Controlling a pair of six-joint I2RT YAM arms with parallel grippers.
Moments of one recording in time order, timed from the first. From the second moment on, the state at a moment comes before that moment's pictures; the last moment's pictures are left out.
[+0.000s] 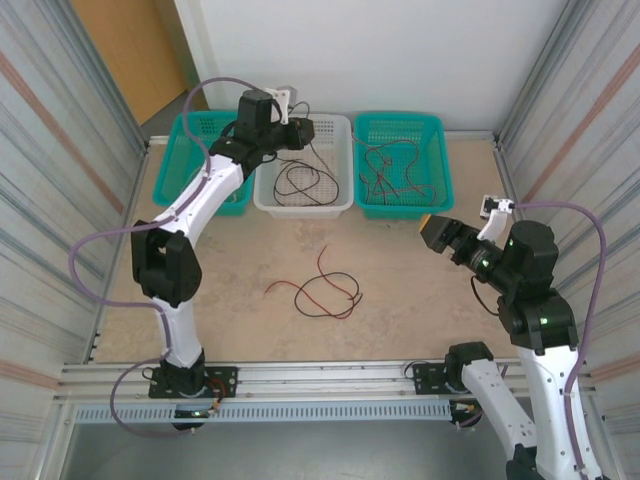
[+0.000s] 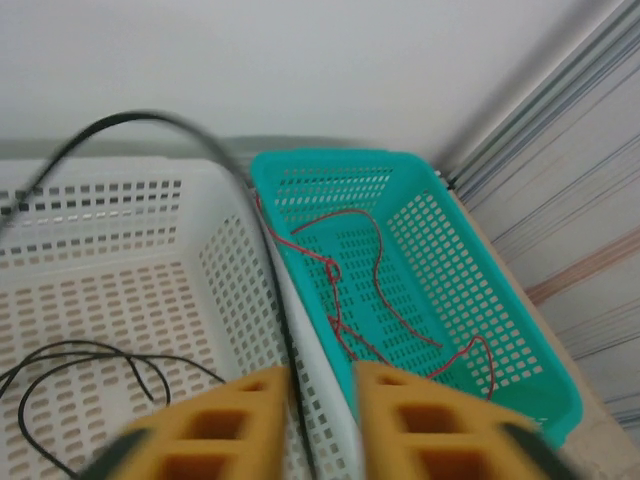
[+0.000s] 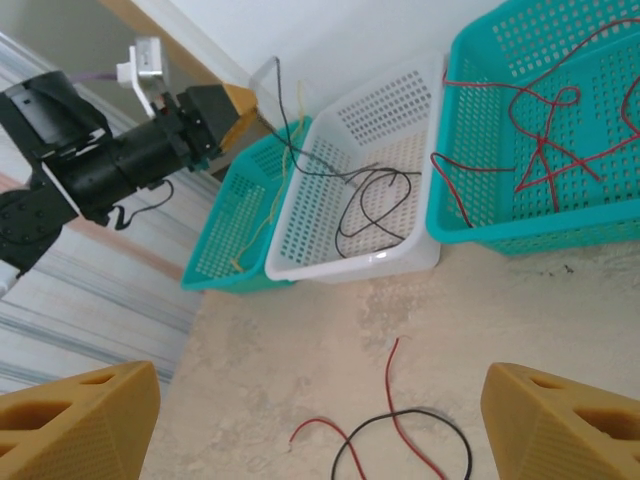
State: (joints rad) left arm -0.39 1.92 1.83 -0.33 0.28 -0.35; right arm 0.14 0.60 1.01 -0.72 -0.39 0.64
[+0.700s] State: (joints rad) left arm -0.49 1.35 1.42 -0.38 0.31 -0.40; right arm 0.58 0.62 0.78 -0.60 -0.19 0.75
